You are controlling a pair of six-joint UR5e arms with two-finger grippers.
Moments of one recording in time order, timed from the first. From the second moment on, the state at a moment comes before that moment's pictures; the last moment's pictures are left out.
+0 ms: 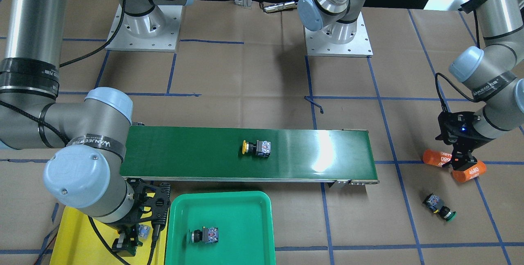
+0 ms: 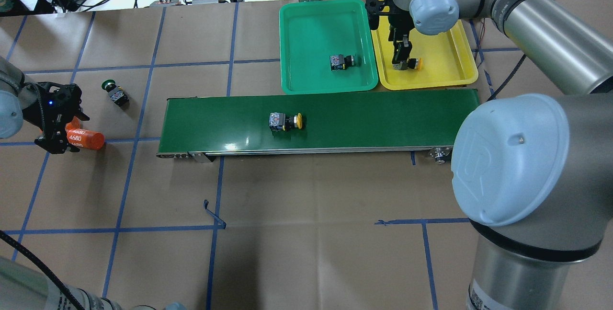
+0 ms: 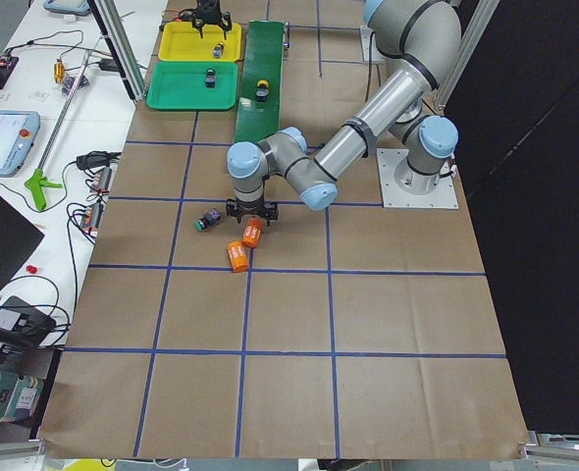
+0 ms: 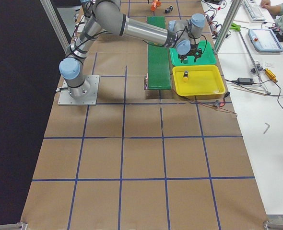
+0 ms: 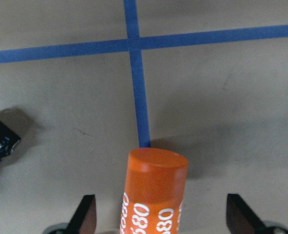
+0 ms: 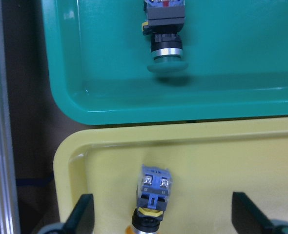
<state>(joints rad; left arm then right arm) -0.96 -1.99 -1.82 -0.92 1.57 2.29 1.61 -0.93 1.22 -1.91 -1.59 -1.52</state>
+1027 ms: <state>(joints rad) -0.96 -2.01 -1.81 -0.86 1.57 2.32 1.68 -1.21 1.51 -1.88 -1.60 -1.39</state>
